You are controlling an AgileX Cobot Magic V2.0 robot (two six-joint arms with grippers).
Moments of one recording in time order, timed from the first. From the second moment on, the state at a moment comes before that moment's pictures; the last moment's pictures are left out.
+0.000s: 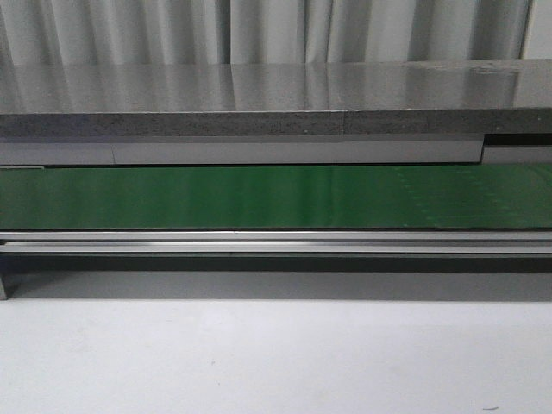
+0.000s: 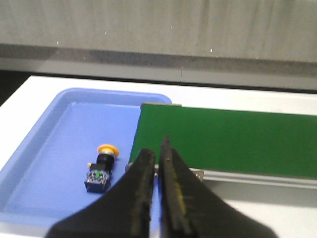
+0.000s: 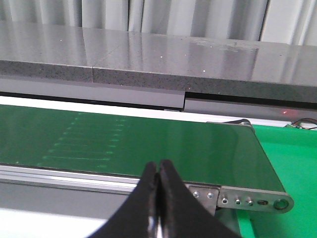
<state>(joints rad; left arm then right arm) -0.03 0.29 -0.52 0.12 0.63 -0.09 0.03 -0.01 0.03 0.00 0.09 -0.01</state>
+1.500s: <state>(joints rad) -0.03 0.51 -0.72 0.17 0.77 -0.11 0.03 -0.01 0.03 0.00 0.09 -0.01</state>
